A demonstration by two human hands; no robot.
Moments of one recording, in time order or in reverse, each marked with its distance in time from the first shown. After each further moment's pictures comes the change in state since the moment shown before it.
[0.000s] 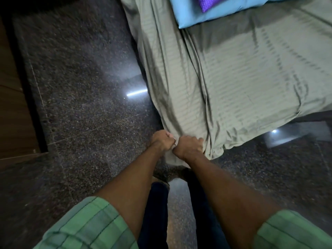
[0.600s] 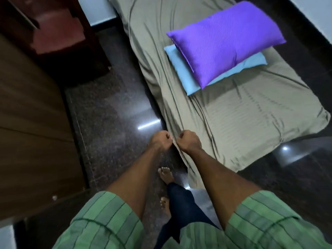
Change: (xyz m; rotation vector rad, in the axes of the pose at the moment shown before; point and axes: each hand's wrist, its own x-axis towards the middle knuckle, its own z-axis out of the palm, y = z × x) left_hand -0.096 0.082 -0.260 0.218 0.120 0.316; right_hand -0.089 -0.091 -0.241 0.679 0.257 0.062
